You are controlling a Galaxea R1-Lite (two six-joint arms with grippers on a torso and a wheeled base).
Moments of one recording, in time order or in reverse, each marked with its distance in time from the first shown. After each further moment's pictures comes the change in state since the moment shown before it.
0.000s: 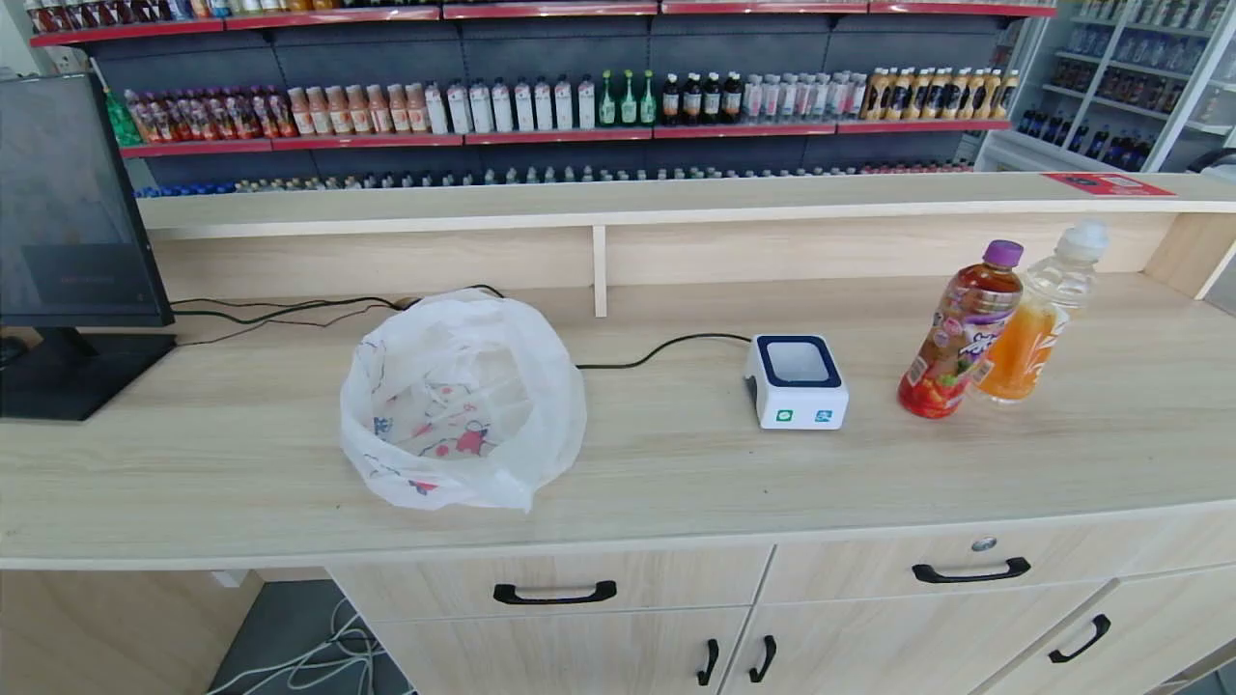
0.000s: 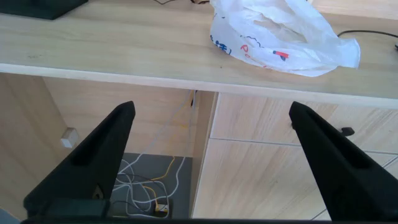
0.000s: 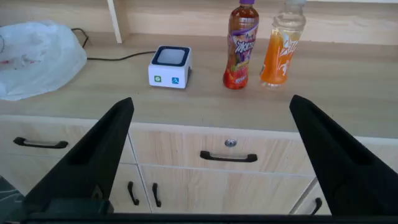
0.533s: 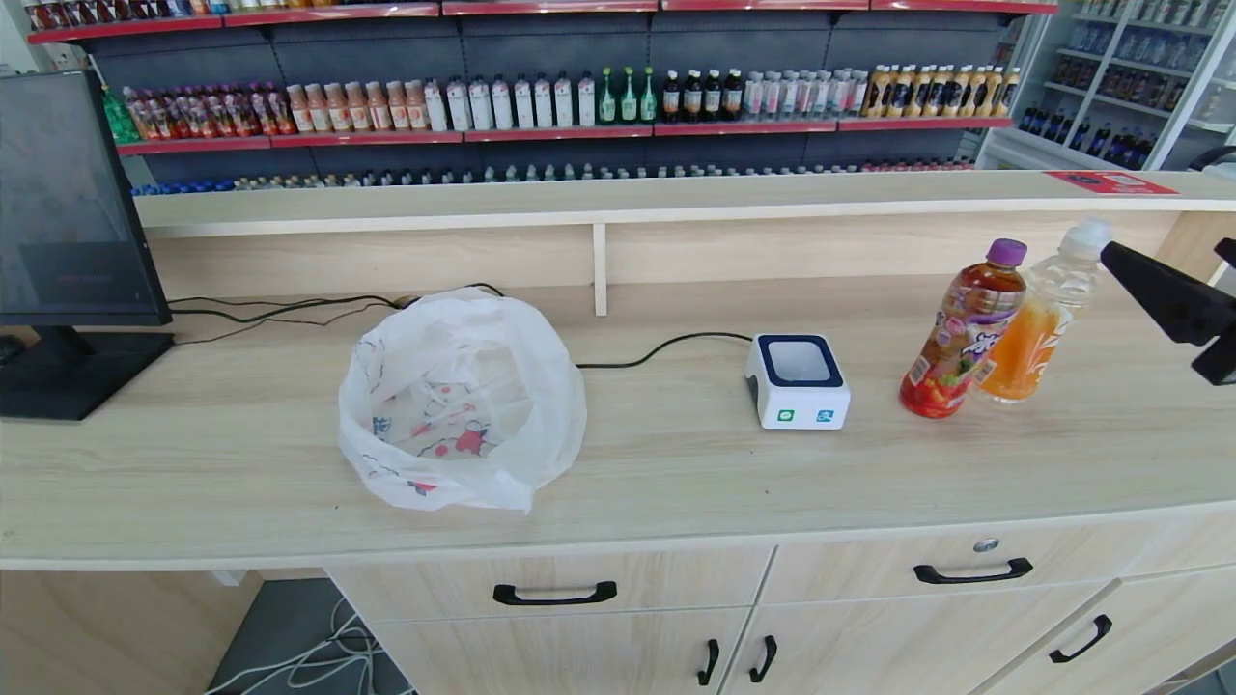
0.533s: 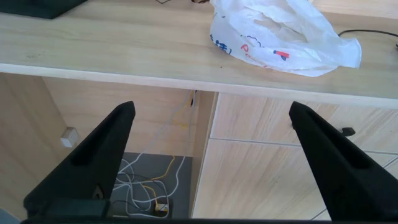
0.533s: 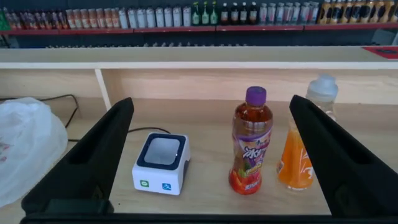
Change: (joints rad) left arm 0.000 0.000 0.000 0.000 0.000 0.000; right arm 0.002 0.896 -0.203 -0.823 0.025 0.077
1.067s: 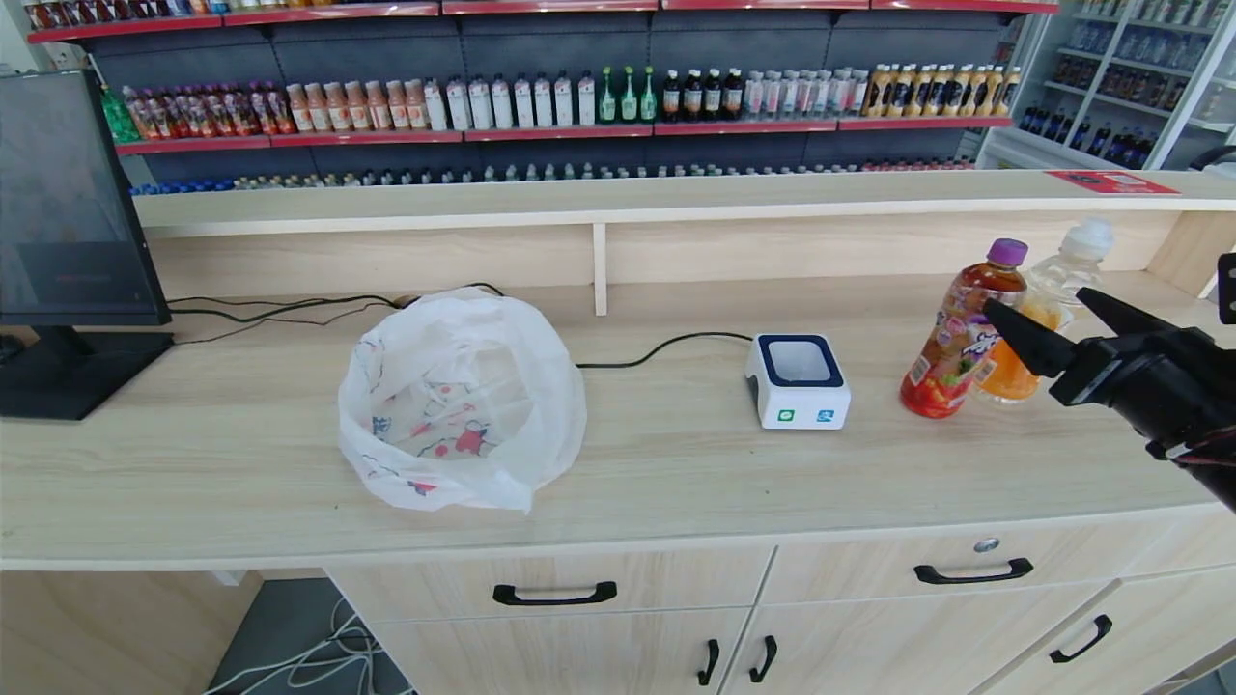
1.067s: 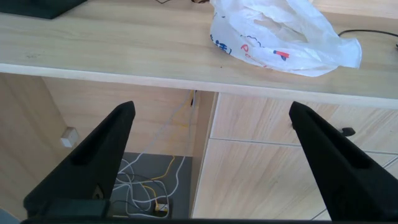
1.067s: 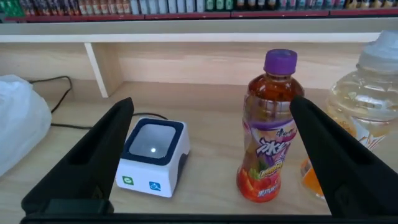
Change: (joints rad) left arm 0.000 0.000 0.000 0.000 0.000 -0.001; right arm -0.061 0.398 0.052 -0.424 0.130 0.017
